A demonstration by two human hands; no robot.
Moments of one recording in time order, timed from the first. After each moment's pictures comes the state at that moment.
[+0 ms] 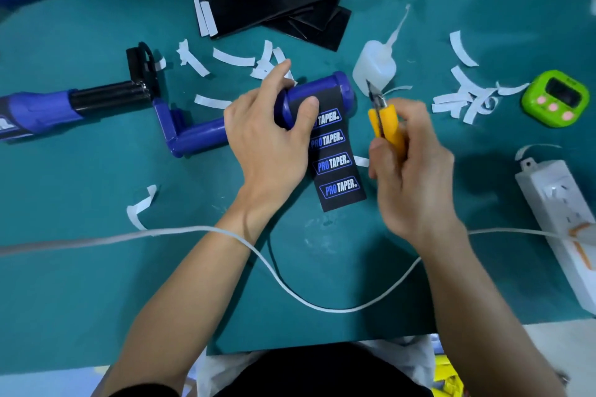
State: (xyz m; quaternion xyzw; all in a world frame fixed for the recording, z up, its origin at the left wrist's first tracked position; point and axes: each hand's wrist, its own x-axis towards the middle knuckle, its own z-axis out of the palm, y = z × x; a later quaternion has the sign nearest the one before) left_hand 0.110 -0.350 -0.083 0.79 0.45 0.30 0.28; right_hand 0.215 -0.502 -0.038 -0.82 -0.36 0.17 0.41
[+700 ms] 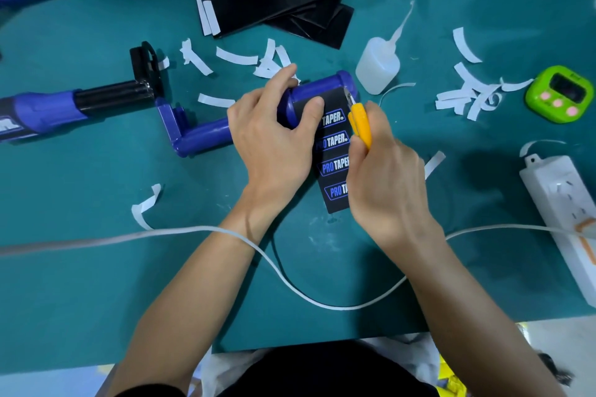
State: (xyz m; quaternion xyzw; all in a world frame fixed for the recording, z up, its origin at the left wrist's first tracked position) left_hand 0.111 -0.355 -0.075 0.76 0.47 0.31 0.31; right_hand 0.190 -0.475 -0.035 -0.89 -0.32 0.22 0.22
